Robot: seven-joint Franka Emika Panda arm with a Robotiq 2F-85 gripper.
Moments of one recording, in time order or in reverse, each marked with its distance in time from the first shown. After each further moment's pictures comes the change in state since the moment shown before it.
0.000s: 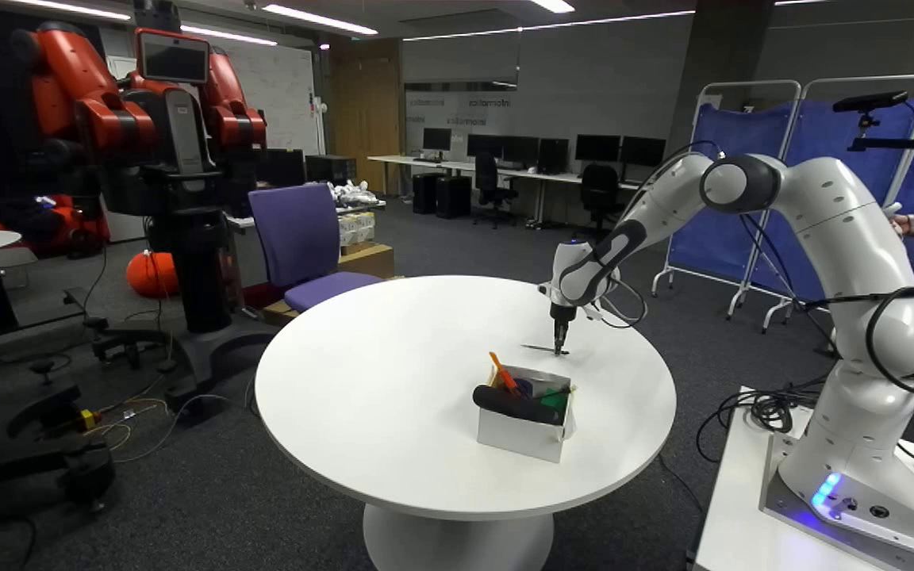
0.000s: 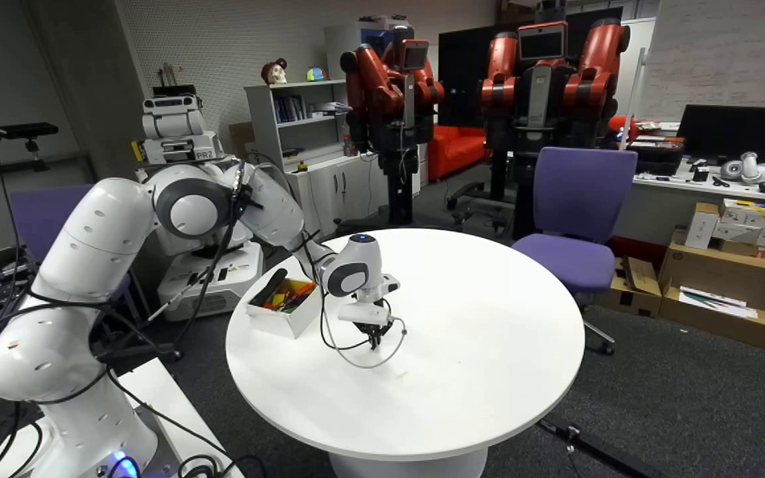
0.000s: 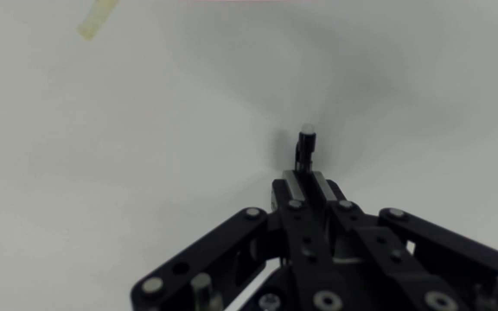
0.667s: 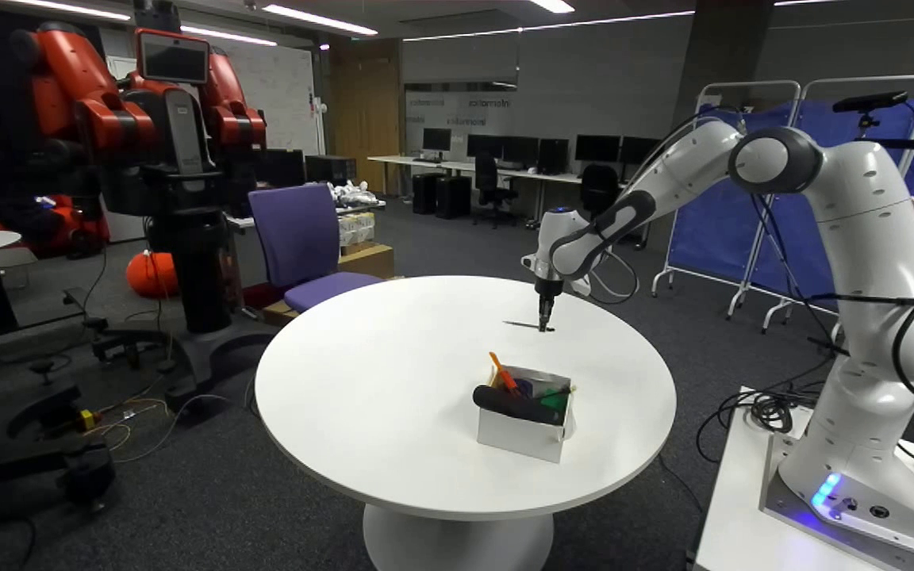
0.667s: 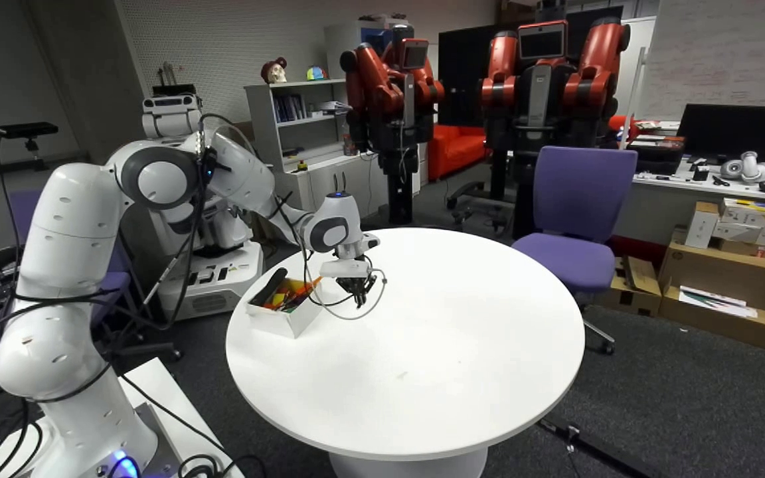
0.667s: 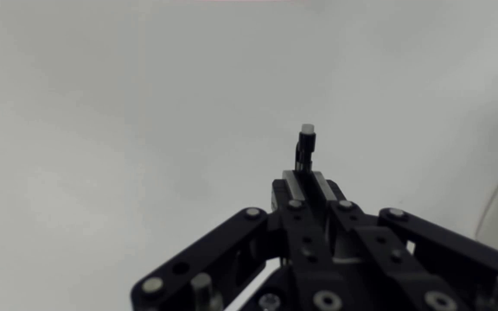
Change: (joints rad) arm 0.156 -0.201 -0.024 -0.047 -0.006 -0.106 0.115
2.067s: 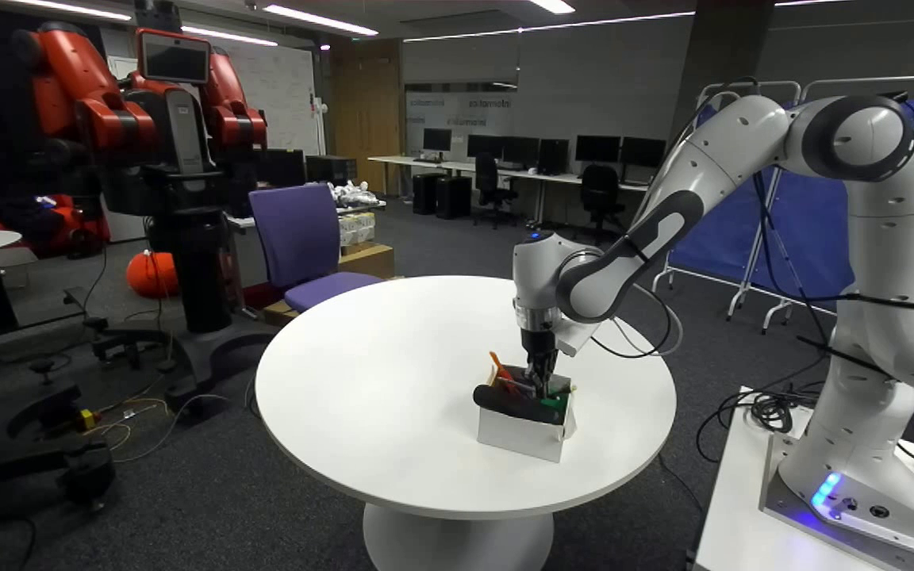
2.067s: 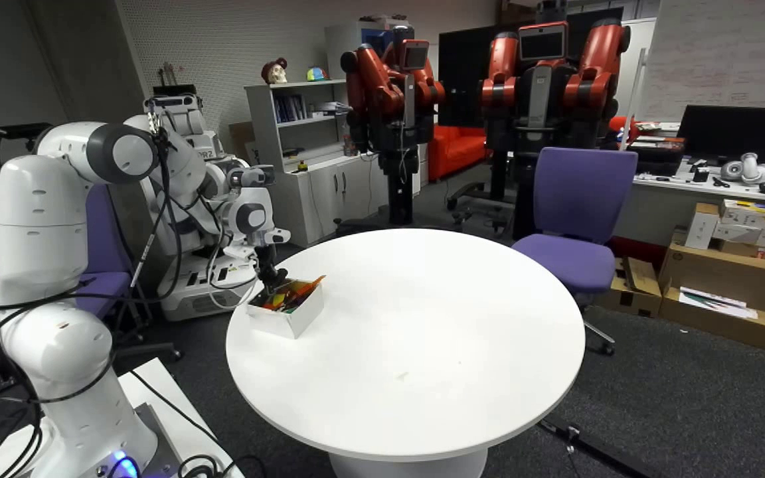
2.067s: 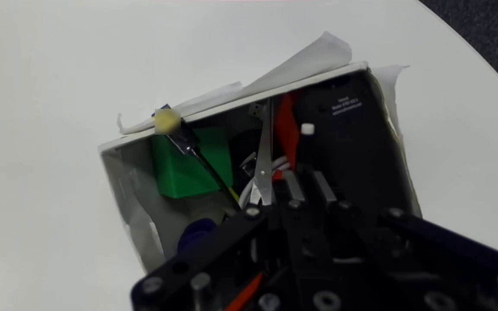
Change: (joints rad) arm 0.432 -0.193 0.065 -0.251 0.030 -0.144 0.936
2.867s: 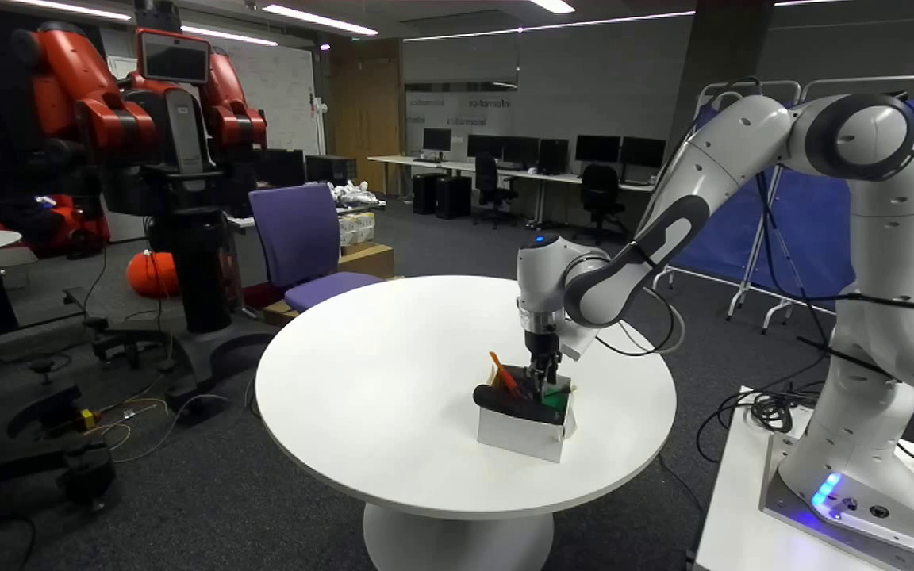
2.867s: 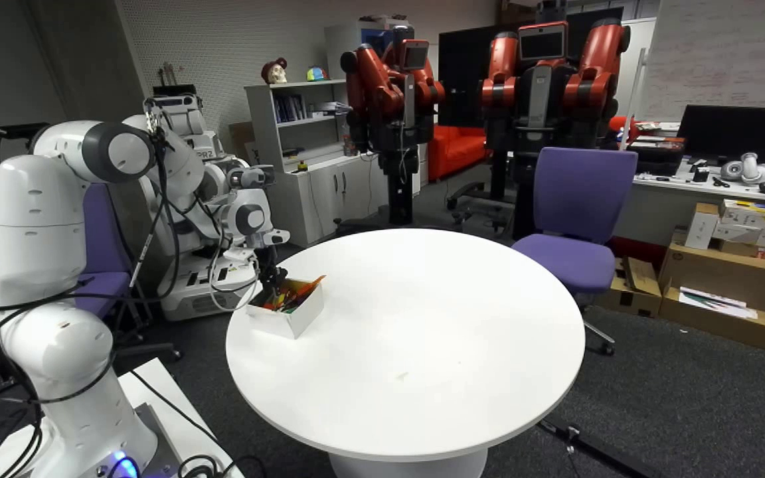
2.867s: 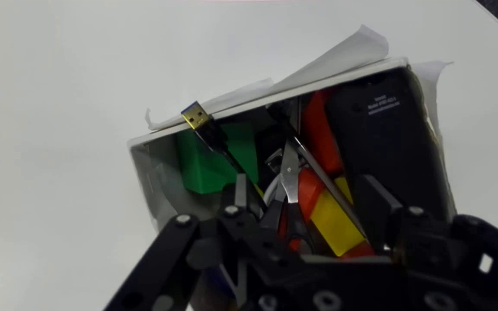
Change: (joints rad) arm 0.013 -0.017 -0.020 -0.034 -0.088 0.028 0.056
